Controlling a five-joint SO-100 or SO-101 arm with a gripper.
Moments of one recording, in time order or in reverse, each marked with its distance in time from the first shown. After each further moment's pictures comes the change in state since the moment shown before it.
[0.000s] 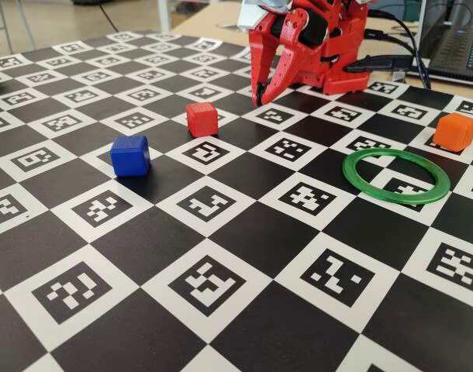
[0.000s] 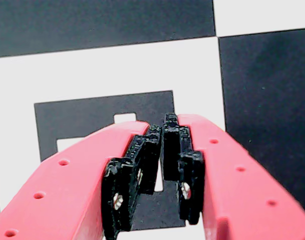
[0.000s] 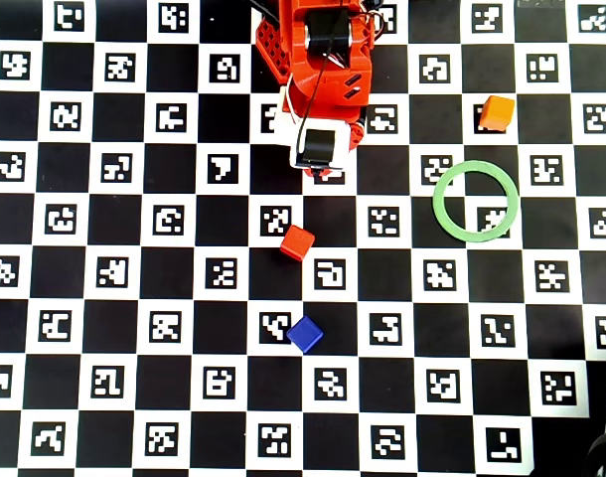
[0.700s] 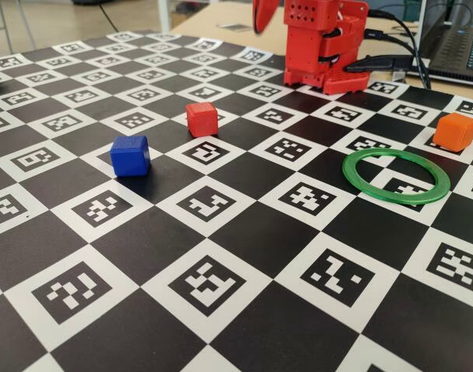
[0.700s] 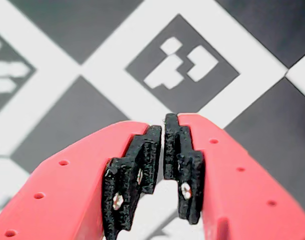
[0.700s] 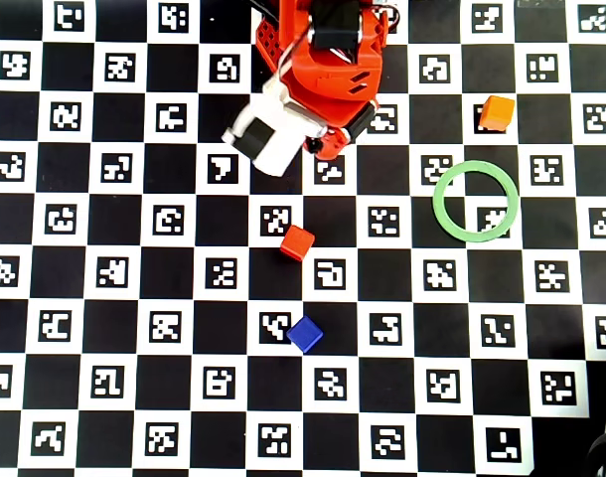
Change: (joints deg) arm 6.5 -53.2 -68.5 24.6 39.0
